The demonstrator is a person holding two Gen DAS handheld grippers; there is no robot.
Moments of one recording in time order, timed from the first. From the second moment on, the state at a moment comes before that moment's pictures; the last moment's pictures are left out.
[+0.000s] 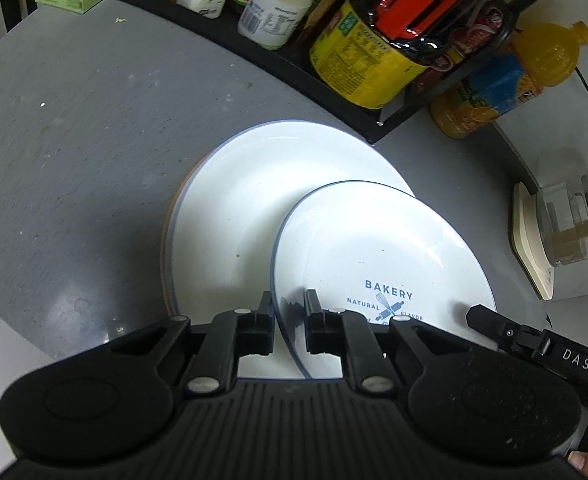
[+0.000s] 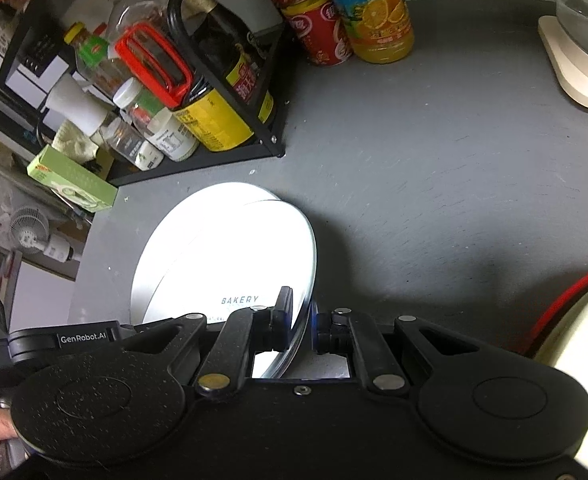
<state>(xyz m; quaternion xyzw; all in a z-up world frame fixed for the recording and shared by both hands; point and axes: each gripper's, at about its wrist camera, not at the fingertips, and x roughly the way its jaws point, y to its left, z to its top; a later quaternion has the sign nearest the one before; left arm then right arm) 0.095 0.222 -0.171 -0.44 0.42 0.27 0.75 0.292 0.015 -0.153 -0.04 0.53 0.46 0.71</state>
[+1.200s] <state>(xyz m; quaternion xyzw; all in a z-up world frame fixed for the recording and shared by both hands) 0.089 0.250 -0.147 -0.34 0.45 0.32 0.76 0.286 0.029 -0.171 -0.05 0.55 0.44 0.71</state>
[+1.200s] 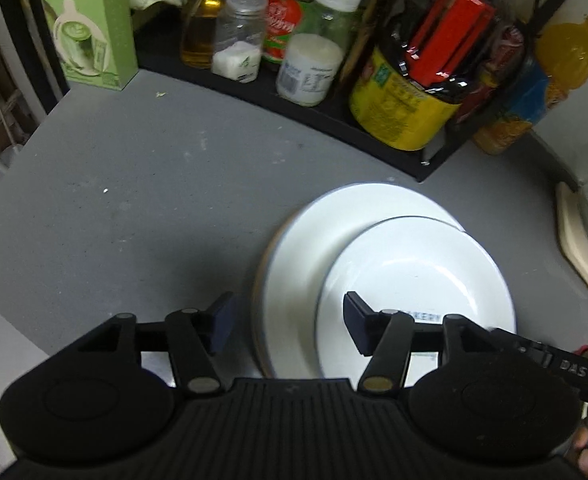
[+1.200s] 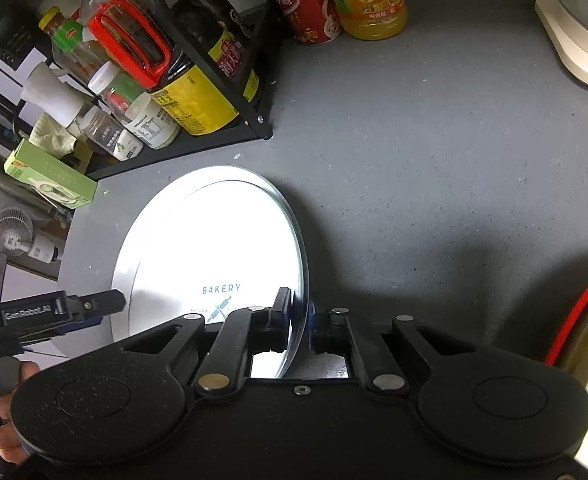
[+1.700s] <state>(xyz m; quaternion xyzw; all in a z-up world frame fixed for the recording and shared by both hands) 0.087 0.268 -0.175 -0.37 0.45 0.32 0.75 0.287 0.036 -0.180 -0.05 0.56 0.44 0.70</state>
